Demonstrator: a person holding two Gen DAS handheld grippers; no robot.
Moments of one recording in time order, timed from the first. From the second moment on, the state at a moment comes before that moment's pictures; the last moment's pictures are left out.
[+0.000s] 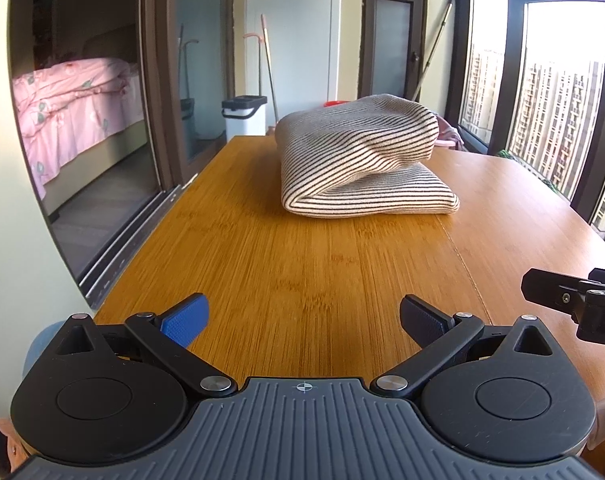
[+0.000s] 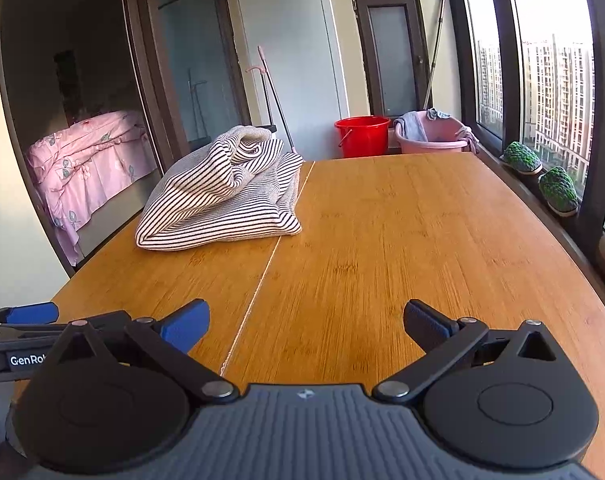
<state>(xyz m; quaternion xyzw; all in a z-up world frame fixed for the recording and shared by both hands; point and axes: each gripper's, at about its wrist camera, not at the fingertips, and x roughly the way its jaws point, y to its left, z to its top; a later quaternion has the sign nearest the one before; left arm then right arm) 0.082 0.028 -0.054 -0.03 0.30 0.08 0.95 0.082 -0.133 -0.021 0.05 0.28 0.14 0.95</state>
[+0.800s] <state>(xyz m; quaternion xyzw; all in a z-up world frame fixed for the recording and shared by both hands) 0.081 0.026 -0.054 -0.03 0.30 0.08 0.95 0.083 -0.137 -0.019 0.05 0.29 0.14 0.95</state>
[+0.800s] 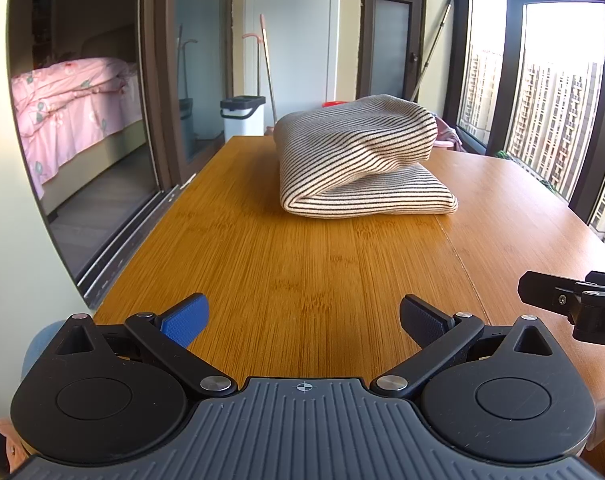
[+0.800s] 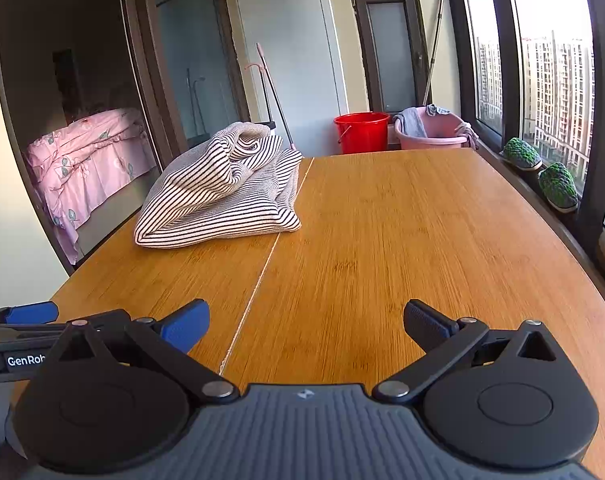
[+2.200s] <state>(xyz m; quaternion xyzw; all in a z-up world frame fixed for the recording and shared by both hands) 0.081 0.022 -0.054 -0.03 0.29 0.08 0.95 0.085 -0.137 -0.022 0.06 0.29 0.14 0.94</state>
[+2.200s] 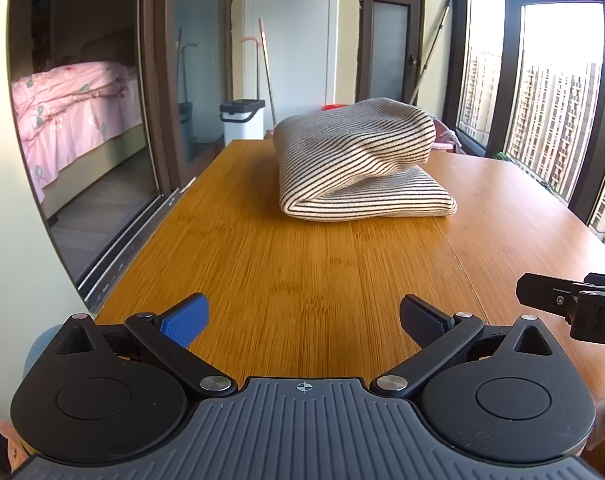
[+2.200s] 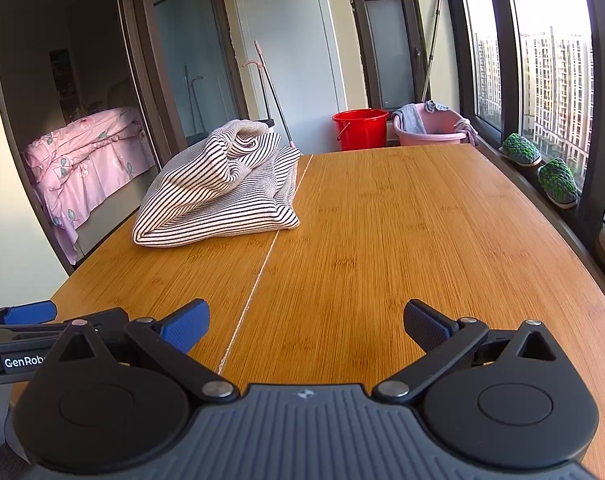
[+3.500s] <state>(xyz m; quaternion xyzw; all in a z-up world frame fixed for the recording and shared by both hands) 0.081 0.020 -0.055 -0.01 0.30 0.10 0.95 0.086 -0.137 -0.023 0.06 0.29 0.14 0.94</state>
